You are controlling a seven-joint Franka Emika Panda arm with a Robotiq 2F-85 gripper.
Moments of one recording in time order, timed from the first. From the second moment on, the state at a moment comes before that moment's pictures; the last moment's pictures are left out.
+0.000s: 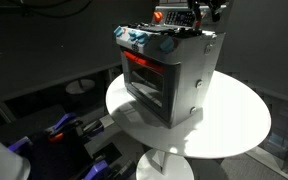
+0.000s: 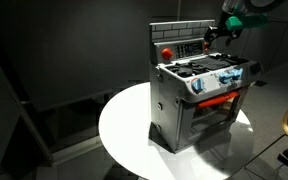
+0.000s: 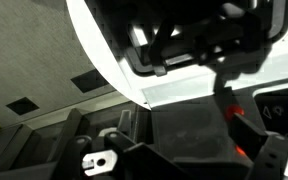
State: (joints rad) arm -0.02 0.15 -0.06 -1.96 -0.36 2.46 0.64
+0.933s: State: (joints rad) arm -0.02 0.12 -0.06 -1.96 -0.25 2.41 0.58
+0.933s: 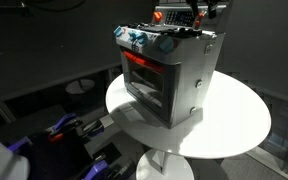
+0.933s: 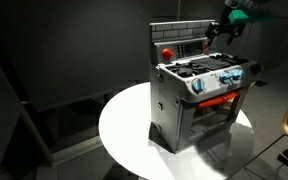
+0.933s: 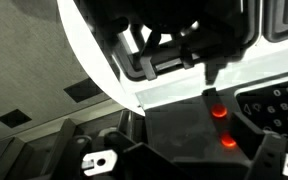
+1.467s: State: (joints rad) arm -0.01 -0.01 -0.05 -1.96 -0.19 2.08 0.46
